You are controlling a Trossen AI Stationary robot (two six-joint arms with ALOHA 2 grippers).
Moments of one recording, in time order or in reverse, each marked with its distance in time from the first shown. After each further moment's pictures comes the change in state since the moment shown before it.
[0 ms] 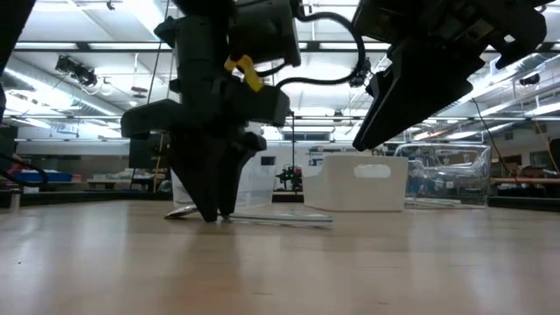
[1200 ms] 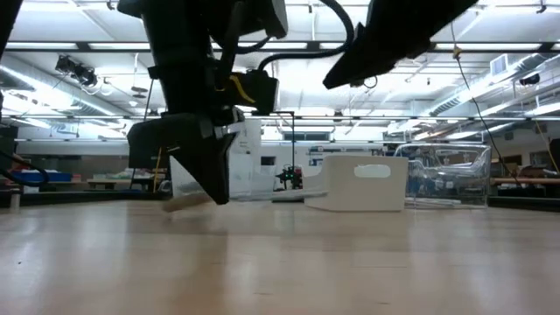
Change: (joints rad) left arm -0.105 -0.026 -0.006 -0.023 -0.337 -0.336; right arm -0.039 -0.114 0.000 0.078 0.137 -0.186
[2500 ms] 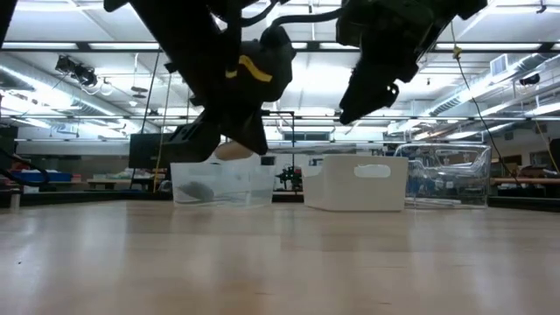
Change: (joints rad) left arm -0.053 -0.008 0.002 0.117 -0.528 0.555; right arm -0.248 -0.104 0.000 -0.238 -0.311 0.182
